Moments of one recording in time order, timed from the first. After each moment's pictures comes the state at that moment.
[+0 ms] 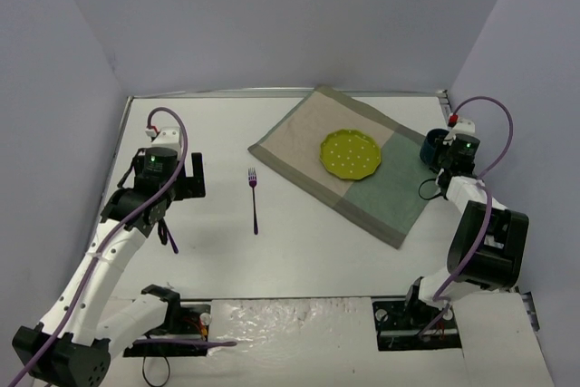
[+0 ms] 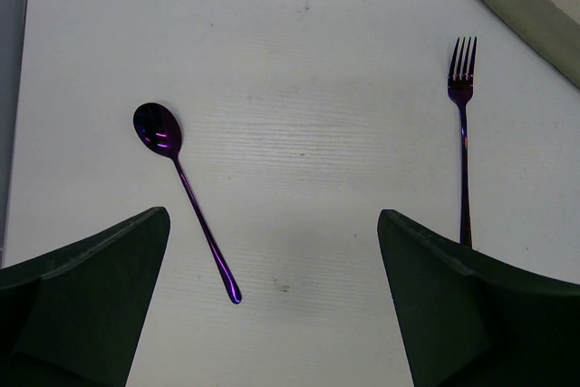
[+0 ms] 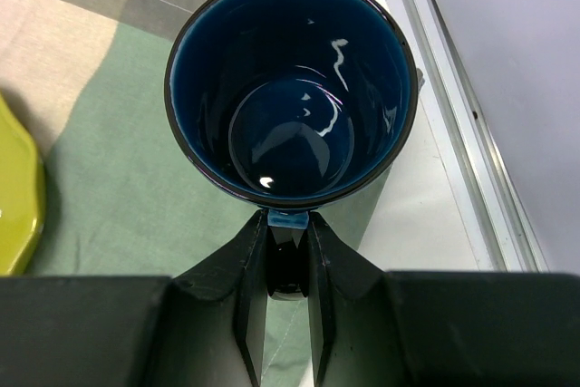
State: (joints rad) left arm -0.29 0.95 1.00 -0.74 -0.30 -0.22; right arm -0.30 1.51 0.79 0.20 -0.04 -0.03
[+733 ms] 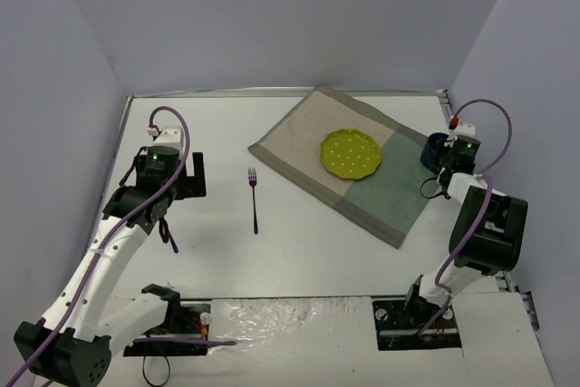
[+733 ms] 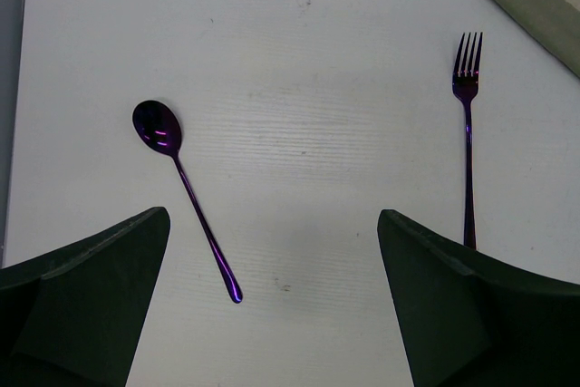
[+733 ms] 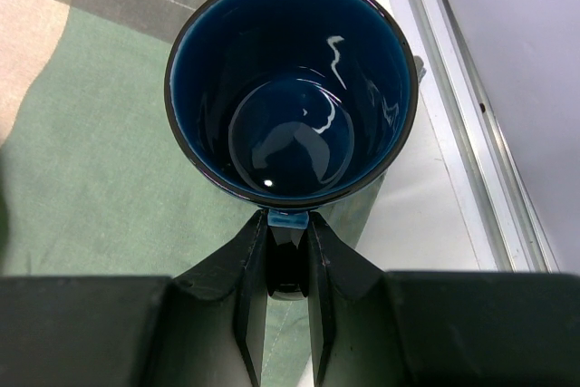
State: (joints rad) left arm -0.29 0.97 1.00 -0.74 -0.30 -0.22; right arm -0.34 1.64 0.81 0.25 -0.06 -0.04
